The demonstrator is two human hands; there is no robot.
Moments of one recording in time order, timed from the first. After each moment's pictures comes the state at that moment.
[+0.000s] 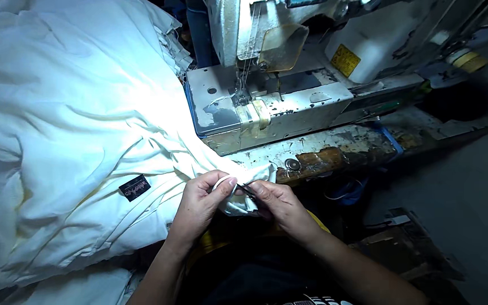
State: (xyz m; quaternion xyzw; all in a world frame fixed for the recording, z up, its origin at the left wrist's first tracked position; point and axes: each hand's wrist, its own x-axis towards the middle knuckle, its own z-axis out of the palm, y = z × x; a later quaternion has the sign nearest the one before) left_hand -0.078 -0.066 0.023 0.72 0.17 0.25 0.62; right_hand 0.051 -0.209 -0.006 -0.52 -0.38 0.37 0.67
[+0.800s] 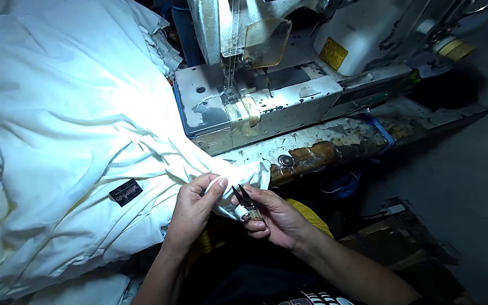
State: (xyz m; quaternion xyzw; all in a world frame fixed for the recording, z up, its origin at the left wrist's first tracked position) left_hand -0.077 -0.072 0.016 0.71 0.21 0.26 0.62; right_hand 0.046 -0.215 -0.010 -0.28 -0.10 0.67 0.68
